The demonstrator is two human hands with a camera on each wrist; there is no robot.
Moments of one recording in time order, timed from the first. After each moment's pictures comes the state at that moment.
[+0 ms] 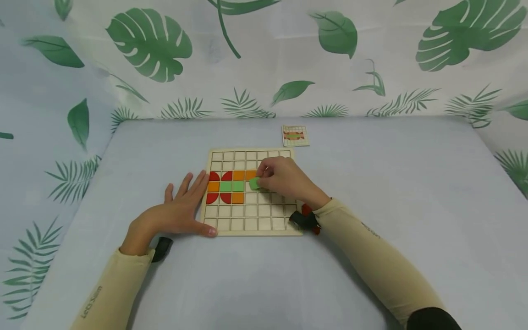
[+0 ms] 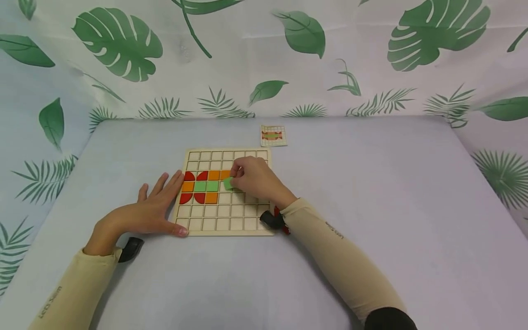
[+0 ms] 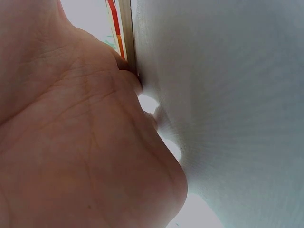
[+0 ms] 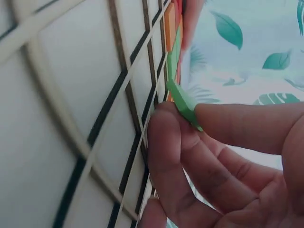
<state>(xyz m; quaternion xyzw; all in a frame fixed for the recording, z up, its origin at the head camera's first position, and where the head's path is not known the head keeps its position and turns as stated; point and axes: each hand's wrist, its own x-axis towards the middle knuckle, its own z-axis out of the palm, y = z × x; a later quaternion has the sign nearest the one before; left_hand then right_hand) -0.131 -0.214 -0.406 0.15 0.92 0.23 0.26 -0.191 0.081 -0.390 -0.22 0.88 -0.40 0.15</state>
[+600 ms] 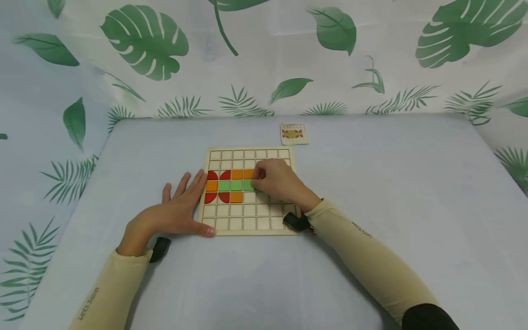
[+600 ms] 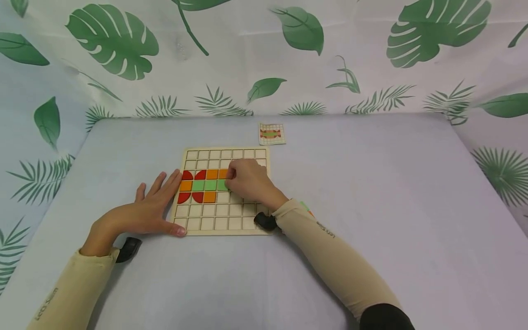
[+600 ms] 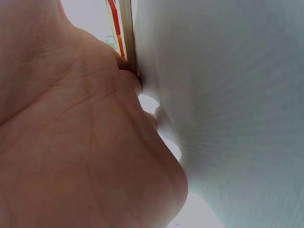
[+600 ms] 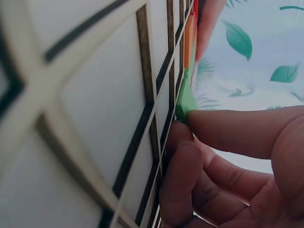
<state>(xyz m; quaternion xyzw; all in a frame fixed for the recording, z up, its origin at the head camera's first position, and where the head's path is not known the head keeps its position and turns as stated) -0.132 -0.214 -0.405 0.15 0.92 0.23 0.27 -0.189 0.066 -0.399 -0.22 0.91 -0.35 0.12</state>
